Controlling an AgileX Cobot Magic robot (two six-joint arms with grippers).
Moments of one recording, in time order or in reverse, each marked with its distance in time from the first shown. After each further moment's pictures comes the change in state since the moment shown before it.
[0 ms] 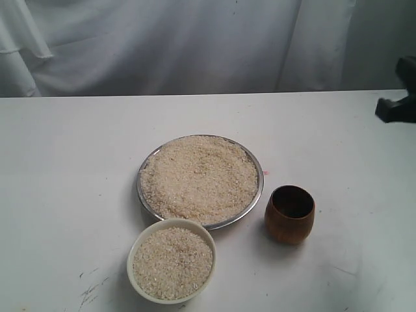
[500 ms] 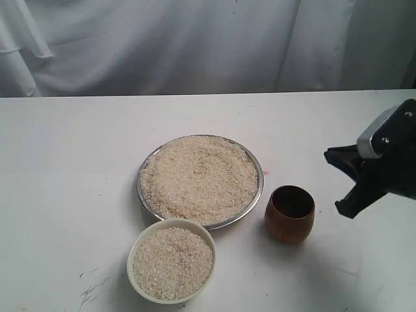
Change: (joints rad) left arm 0.000 0.000 0.000 0.000 0.000 0.000; right arm 0.000 0.256 -0.001 -0.611 0.000 0.072
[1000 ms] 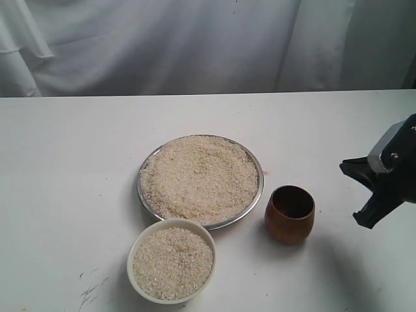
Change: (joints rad) left arm 0.000 0.000 0.000 0.000 0.000 0.000; right arm -0.100 0.061 -0.002 -0.079 -0.008 -0.086
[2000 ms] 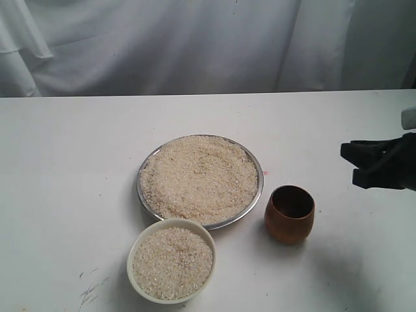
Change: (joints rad) left arm 0.000 0.000 0.000 0.000 0.000 0.000; right arm -0.042 0.000 0.000 0.052 -0.146 0.479
